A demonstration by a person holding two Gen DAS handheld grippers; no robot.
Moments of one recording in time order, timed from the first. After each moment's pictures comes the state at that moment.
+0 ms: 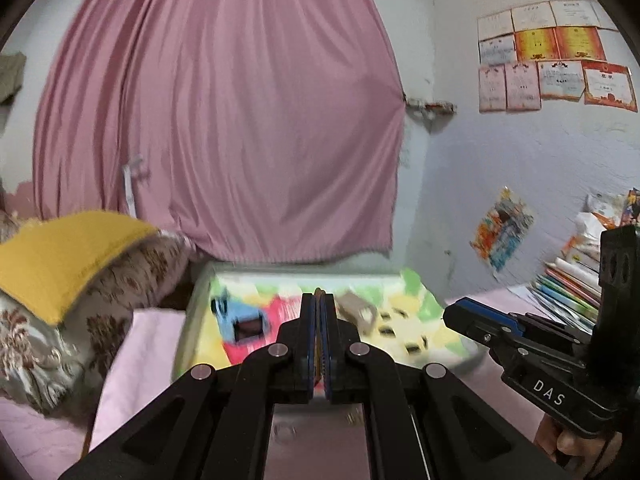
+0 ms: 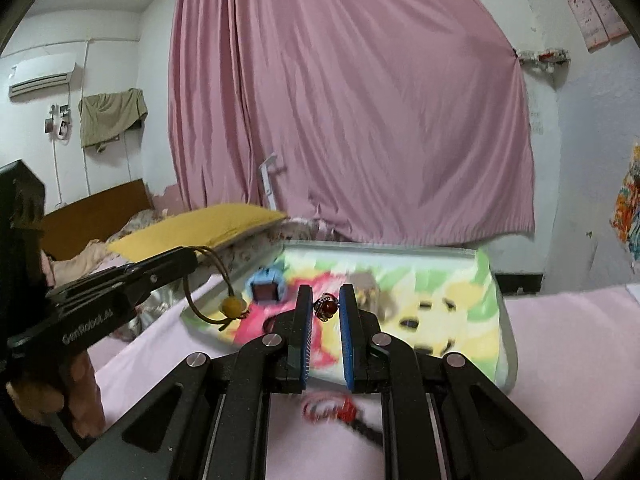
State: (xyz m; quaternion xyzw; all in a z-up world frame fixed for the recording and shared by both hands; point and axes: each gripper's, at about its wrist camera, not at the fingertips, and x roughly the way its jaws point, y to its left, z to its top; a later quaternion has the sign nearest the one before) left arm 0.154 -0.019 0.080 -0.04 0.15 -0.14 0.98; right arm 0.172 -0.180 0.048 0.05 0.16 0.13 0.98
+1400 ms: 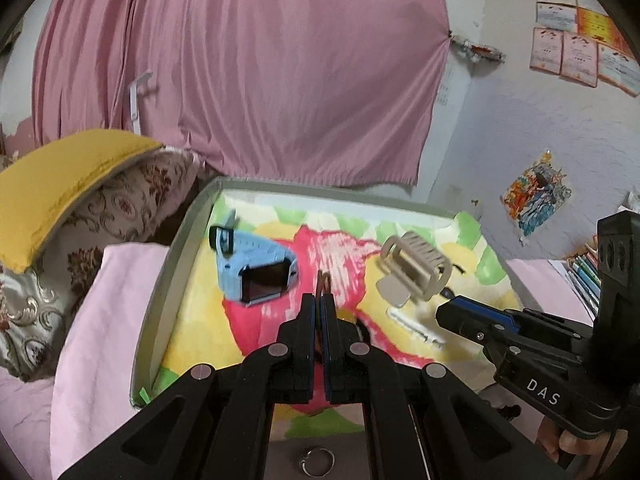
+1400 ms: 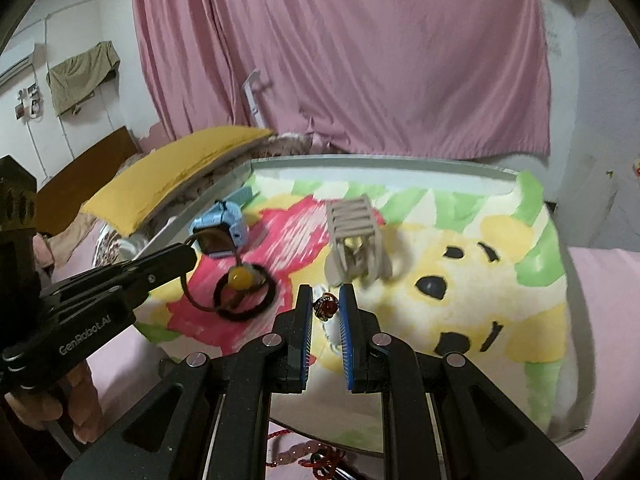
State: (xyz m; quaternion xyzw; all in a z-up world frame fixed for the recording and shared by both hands) left arm 0.247 -0.014 0.020 -0.07 0.32 -0.12 0.94; right arm 0.277 -0.170 -0.002 0.06 0.34 0.15 0.93
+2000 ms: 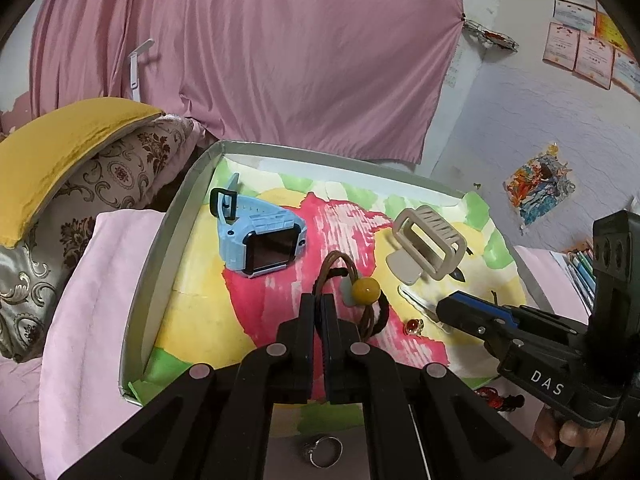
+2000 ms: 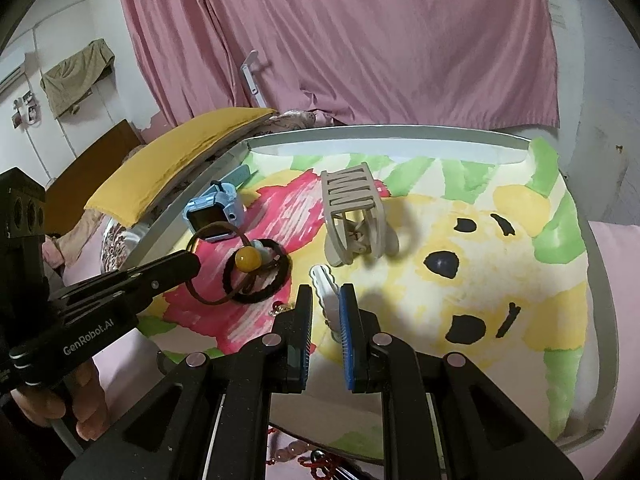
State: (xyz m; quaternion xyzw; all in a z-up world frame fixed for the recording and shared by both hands) left arm 0.257 -0.008 0.008 -0.09 0.37 -0.12 0.92; right arm 0.287 -0.169 -0.014 0.08 0.37 0.16 0.91
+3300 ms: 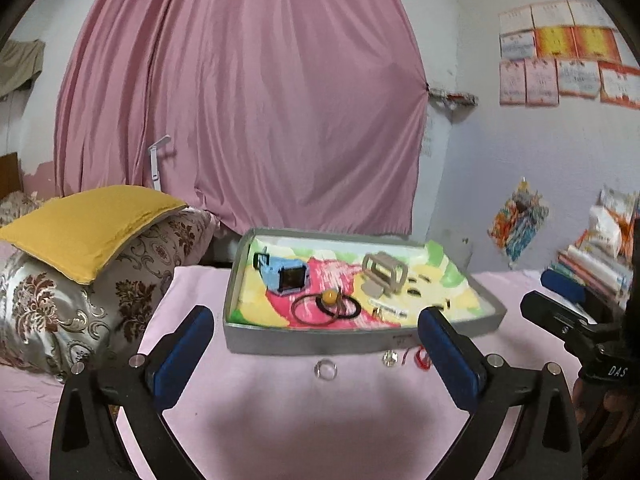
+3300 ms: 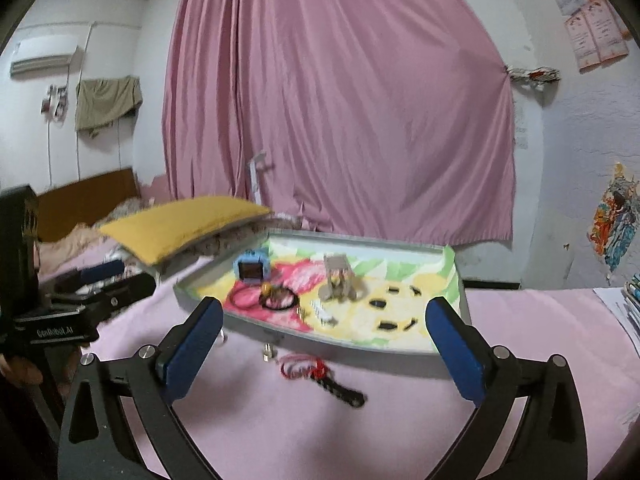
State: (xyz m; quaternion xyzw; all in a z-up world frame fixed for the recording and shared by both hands) left arm 0.114 0.018 0.051 -0.05 0.20 -0.11 0.97; right arm 0.125 -0.196 0.042 0.01 0.17 0.11 0.98
